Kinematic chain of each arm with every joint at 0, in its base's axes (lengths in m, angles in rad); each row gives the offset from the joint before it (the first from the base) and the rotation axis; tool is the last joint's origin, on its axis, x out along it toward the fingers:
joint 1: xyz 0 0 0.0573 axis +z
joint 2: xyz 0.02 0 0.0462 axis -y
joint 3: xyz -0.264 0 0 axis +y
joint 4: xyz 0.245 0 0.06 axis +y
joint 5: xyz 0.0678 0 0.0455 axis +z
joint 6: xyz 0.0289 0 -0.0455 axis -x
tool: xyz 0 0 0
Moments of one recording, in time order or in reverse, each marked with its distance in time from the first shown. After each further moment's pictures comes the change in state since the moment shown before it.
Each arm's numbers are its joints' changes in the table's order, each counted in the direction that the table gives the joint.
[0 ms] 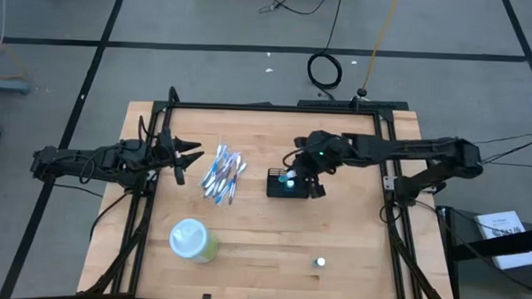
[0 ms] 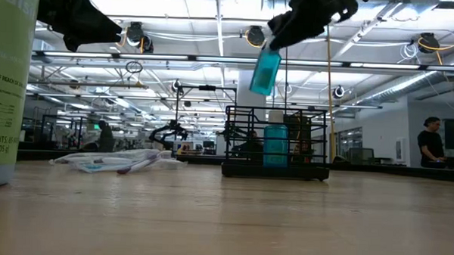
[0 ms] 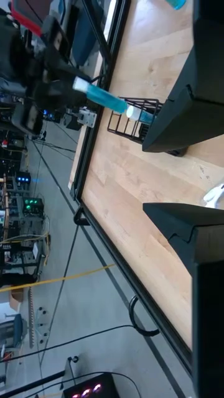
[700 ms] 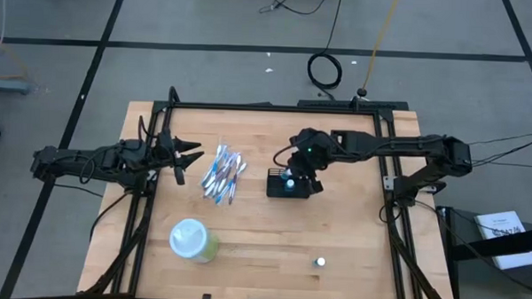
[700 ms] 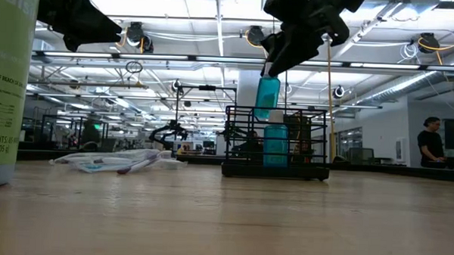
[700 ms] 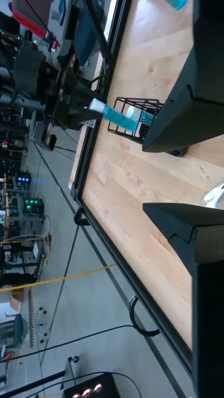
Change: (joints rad) left arm 0.000 0.000 0.000 0.000 0.000 0.000; right arm -0.047 -0.086 -0.031 0.058 0.003 0.072
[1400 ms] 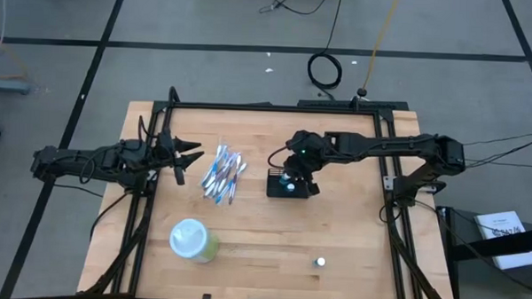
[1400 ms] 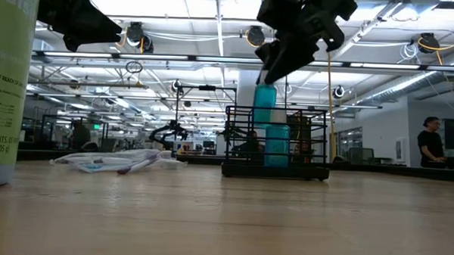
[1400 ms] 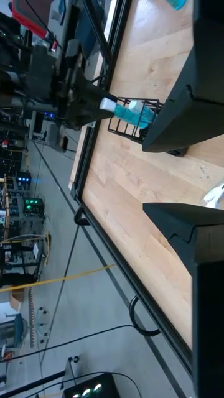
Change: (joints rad) left arm 0.000 0.000 0.000 0.000 0.000 0.000; right arm -0.001 -0.065 -0.001 -0.006 0.046 -0.034
